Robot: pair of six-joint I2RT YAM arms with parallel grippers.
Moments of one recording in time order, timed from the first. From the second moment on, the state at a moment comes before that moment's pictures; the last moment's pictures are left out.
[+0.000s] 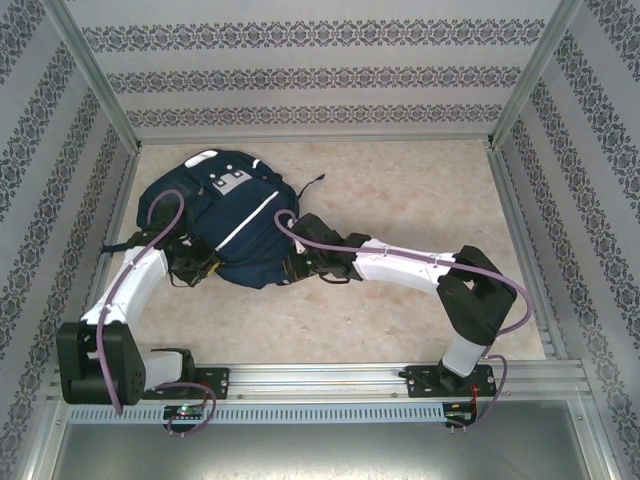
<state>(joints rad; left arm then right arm) 0.06 1.27 0.86 -0.84 0.27 -0.87 0.91 1.71 1.14 -0.31 -0.11 0.53</state>
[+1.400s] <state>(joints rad) 0.01 1.12 0.57 -0.59 0.43 -1.17 1.10 2.04 1.58 -0.50 -0.16 0.60</state>
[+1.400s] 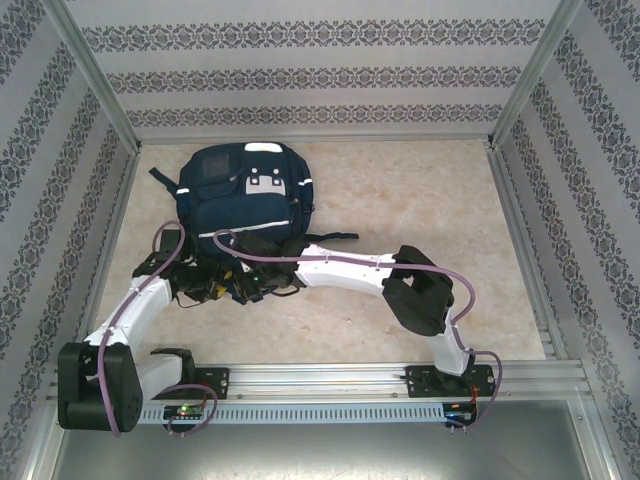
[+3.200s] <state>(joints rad) -0.16 0.99 0.67 -0.76 0.33 -1.24 1.10 1.97 1.51 -0.51 -0.13 0.55</state>
